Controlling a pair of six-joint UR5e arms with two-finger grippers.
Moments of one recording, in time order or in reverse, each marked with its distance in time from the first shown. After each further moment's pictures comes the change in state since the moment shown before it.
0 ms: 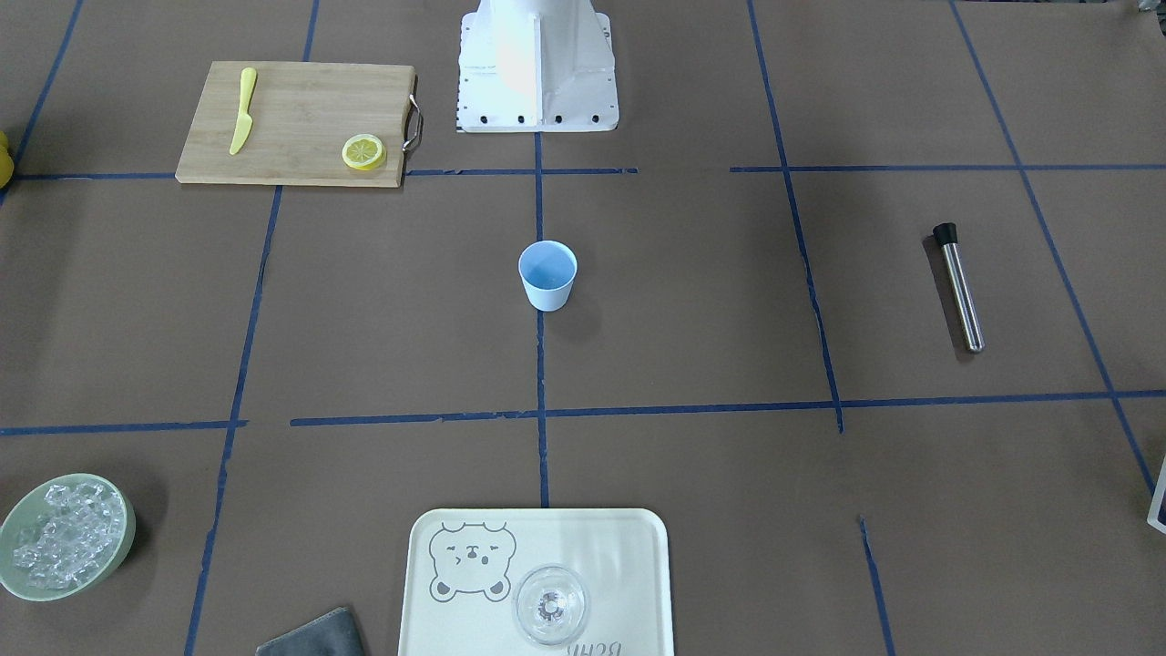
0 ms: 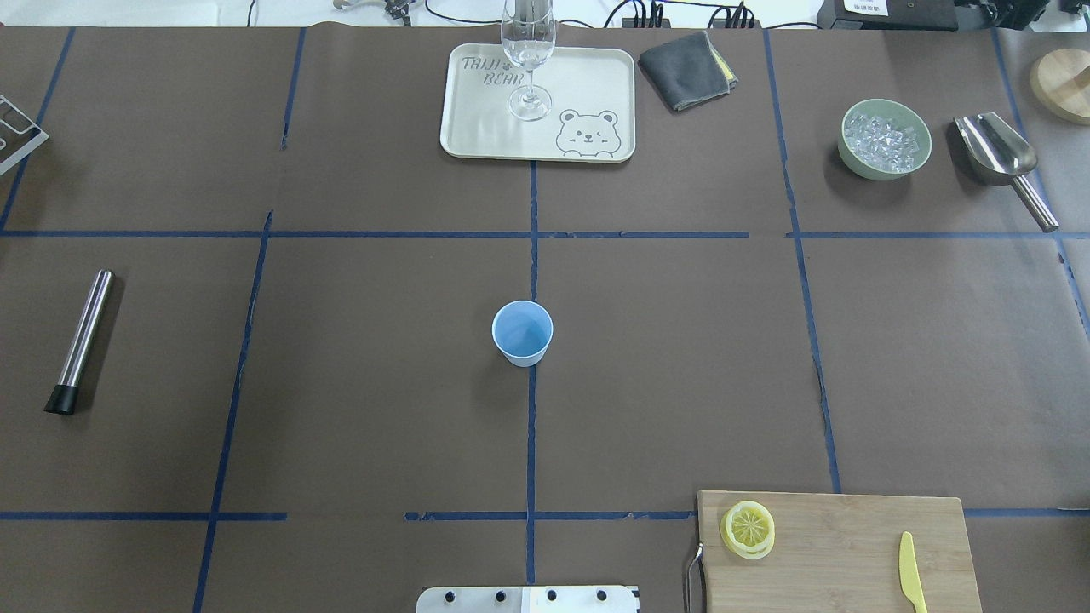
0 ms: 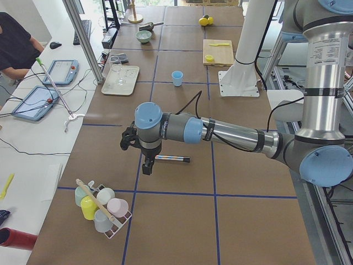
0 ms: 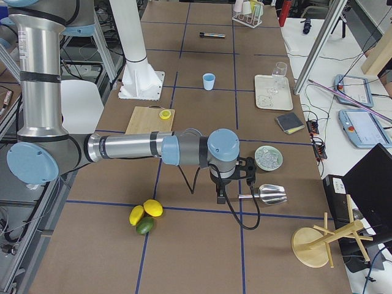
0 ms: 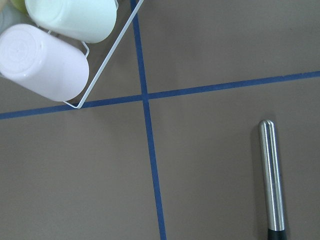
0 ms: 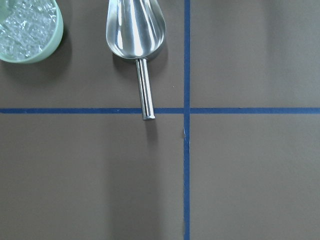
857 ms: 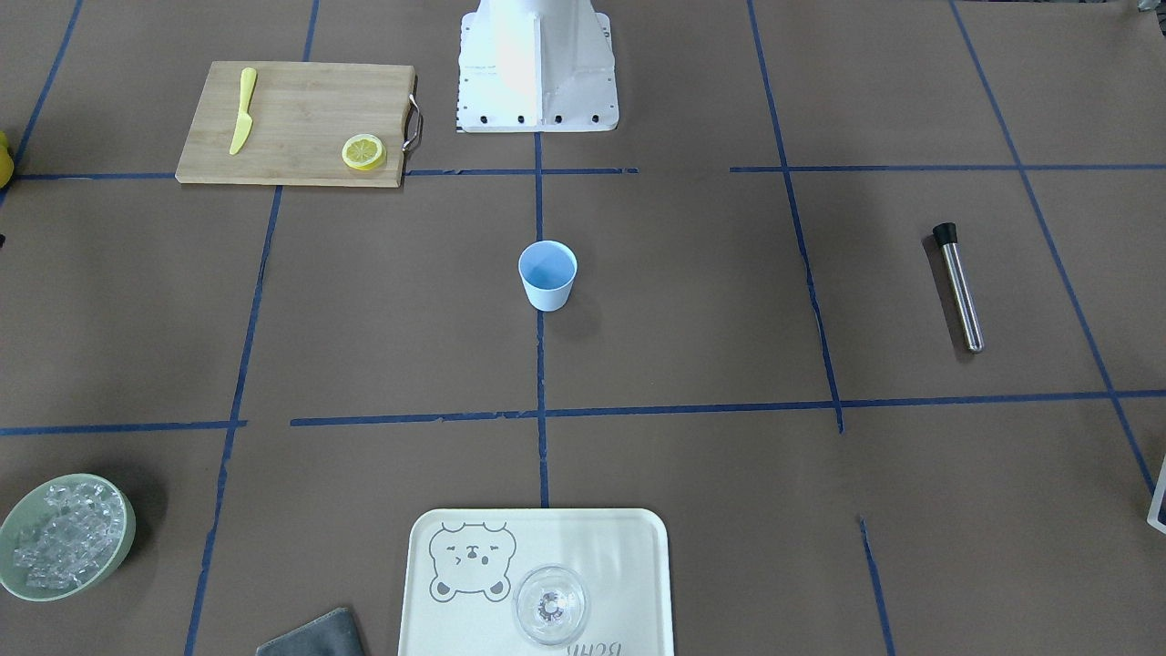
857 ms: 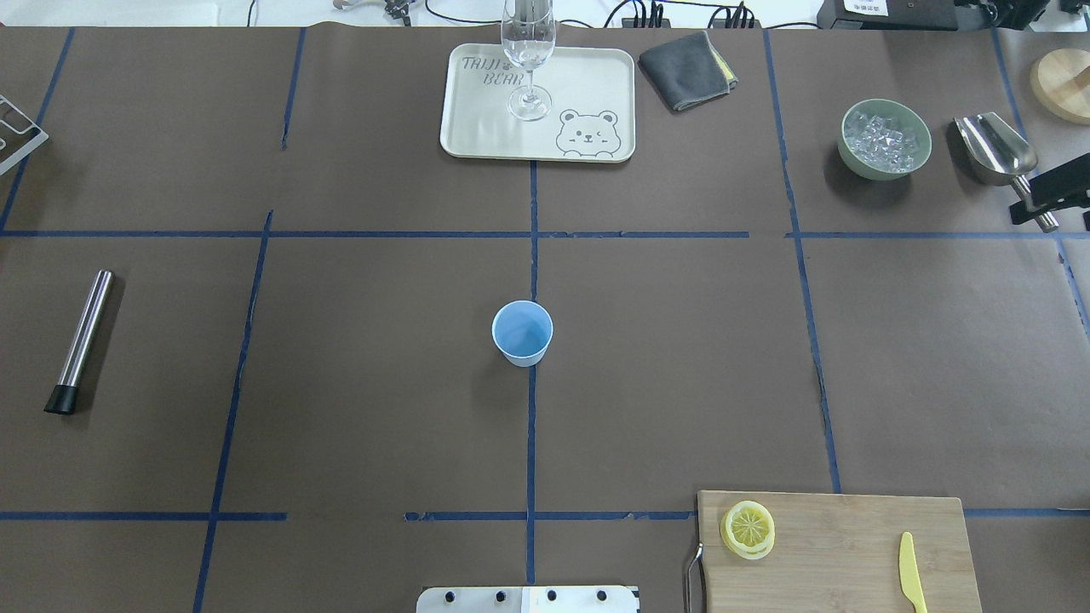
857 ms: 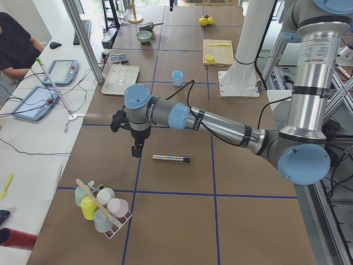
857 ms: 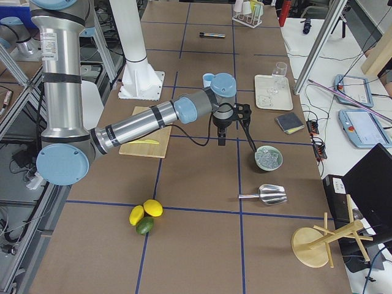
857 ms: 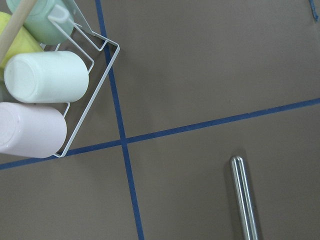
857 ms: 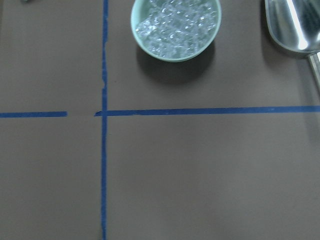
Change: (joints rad) left arm 0.073 -0.105 0.001 -0.009 0.005 -0.130; right arm -0.375 0.019 0.271 0.154 -0.046 0.587
